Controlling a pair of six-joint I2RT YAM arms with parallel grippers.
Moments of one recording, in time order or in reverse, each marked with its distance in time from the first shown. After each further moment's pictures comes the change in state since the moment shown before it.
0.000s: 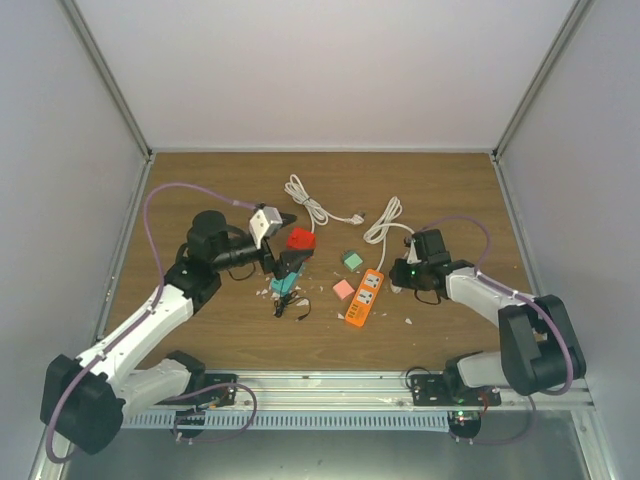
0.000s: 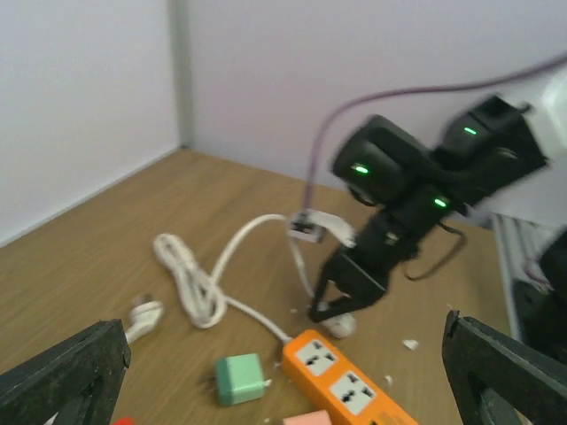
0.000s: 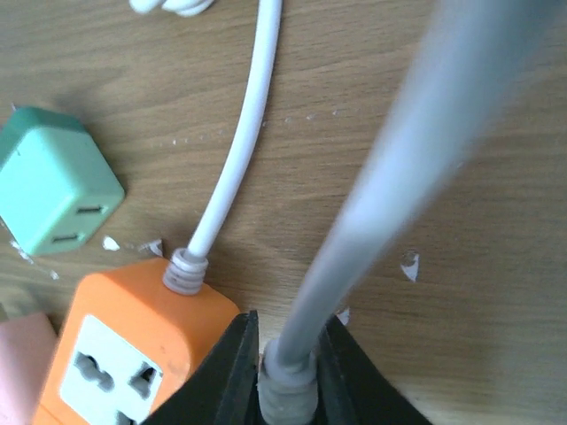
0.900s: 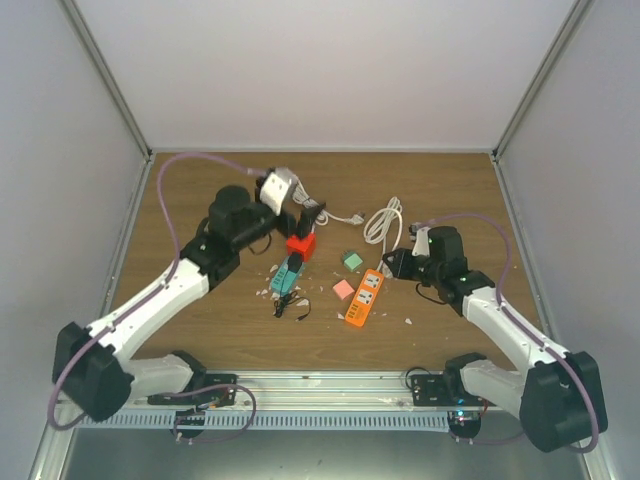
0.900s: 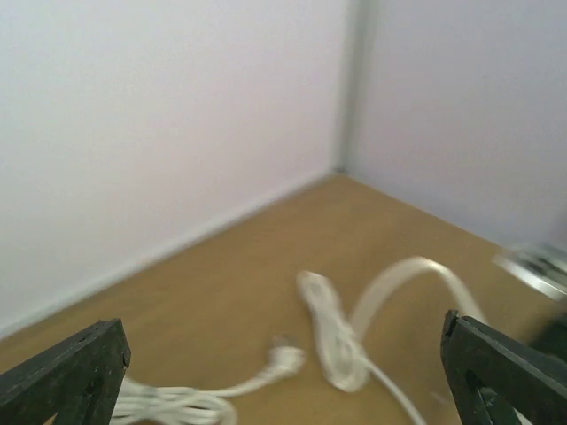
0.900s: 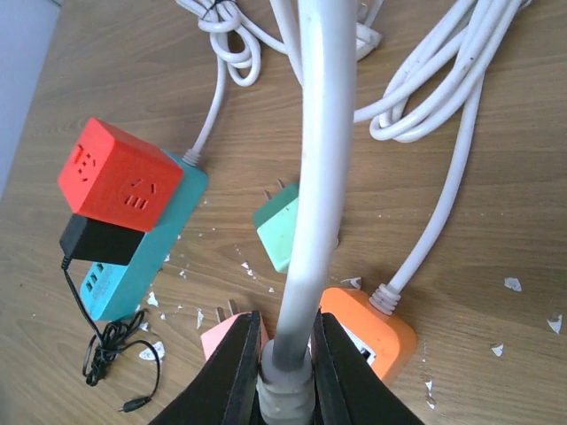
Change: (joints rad) left arm -0.127 0.153 0.201 -0.027 -0.338 0.029; right arm 0.011 -0.283 -0.020 0.056 -0.170 0.054
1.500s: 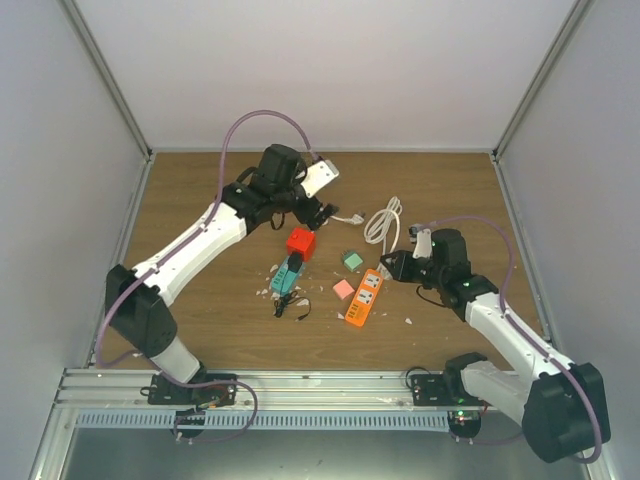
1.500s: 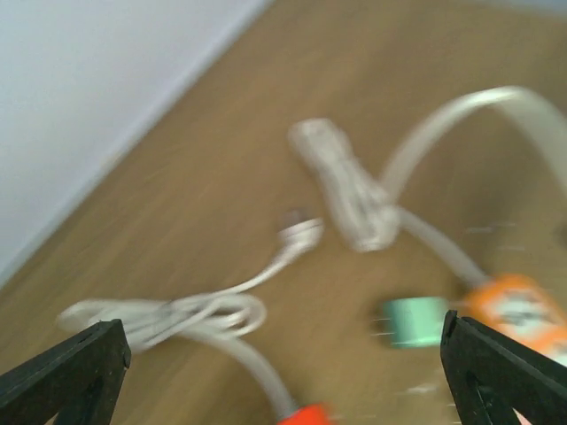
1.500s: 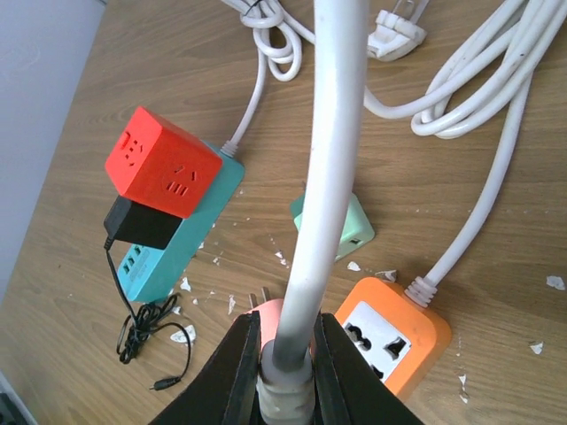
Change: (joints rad) left arm -0.031 0.462 0.618 -0.661 -0.272 0.269; right arm 0.001 -0.066 -0.023 0.007 -0.061 0.001
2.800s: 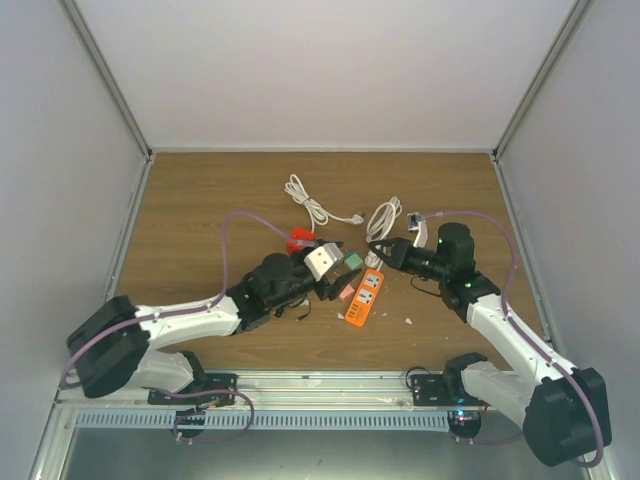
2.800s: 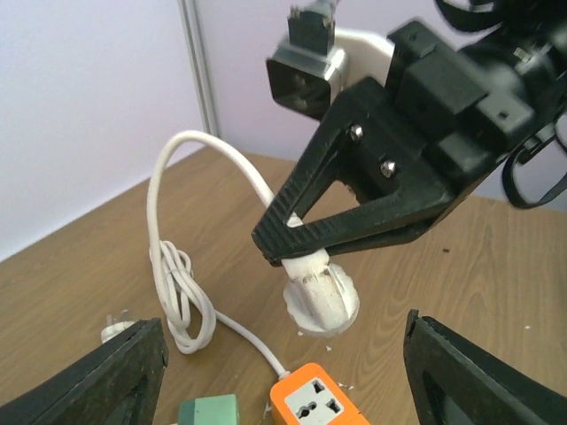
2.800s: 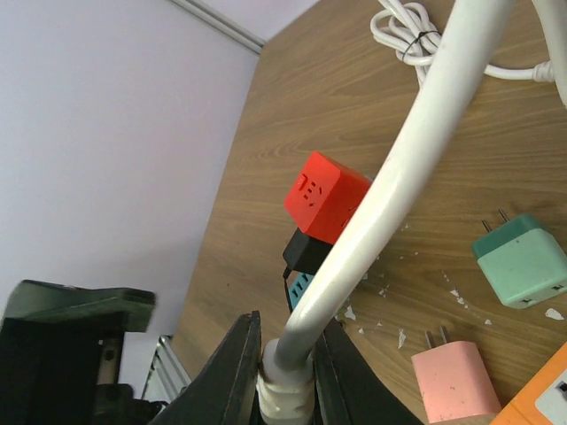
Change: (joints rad) left arm -0.348 -0.362 -0.937 1.125 0.000 -0.214; right arm 0.003 -0.023 0.007 0.231 -0.236 0.290
